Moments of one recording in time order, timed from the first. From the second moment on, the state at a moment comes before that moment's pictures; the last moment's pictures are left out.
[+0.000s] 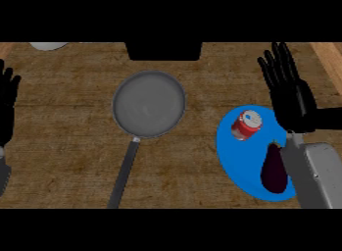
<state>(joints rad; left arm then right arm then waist) -0.23 0.49 0.03 -1.52 0.36 0.38 0.10 -0.40 -0.20 0.01 -1.40 -0.38 0.01 -0.16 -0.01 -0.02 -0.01</state>
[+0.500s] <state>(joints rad) -0.18 0.44 -0.06 -1.54 0.35 0.30 0.14 -0.32 -0.54 -0.08 -1.36 -0.30 0.14 -0.02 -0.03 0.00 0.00</state>
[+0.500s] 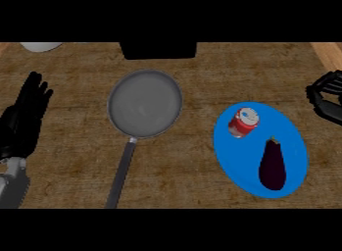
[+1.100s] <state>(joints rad) -0.14 0.39 -0.10 -1.57 0.34 0.27 0.16 0.03 -0.86 -0.19 -1.59 -0.11 0.25 -0.11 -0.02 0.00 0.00</state>
